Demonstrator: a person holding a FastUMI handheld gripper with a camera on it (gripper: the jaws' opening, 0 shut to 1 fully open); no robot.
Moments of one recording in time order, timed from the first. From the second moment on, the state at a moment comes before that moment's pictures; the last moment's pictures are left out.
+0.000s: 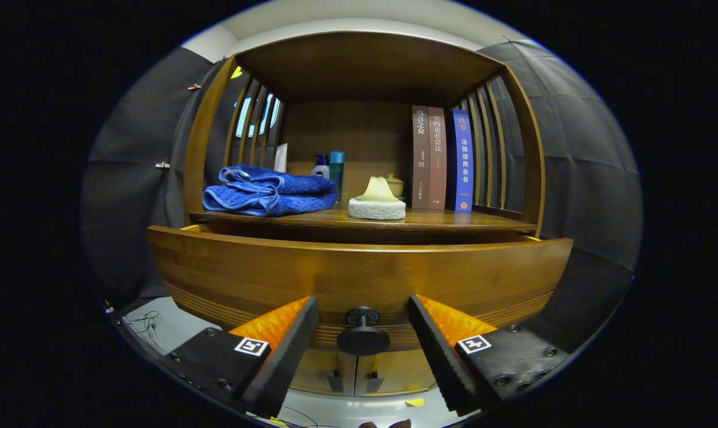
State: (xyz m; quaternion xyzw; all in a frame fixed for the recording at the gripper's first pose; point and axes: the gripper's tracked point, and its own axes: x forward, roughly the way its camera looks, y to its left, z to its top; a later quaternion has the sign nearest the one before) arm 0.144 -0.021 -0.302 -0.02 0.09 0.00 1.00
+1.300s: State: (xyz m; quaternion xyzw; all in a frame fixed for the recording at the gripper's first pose) arm 0.186 -0.025 -0.276 -0.04 0.09 -0.01 1.00
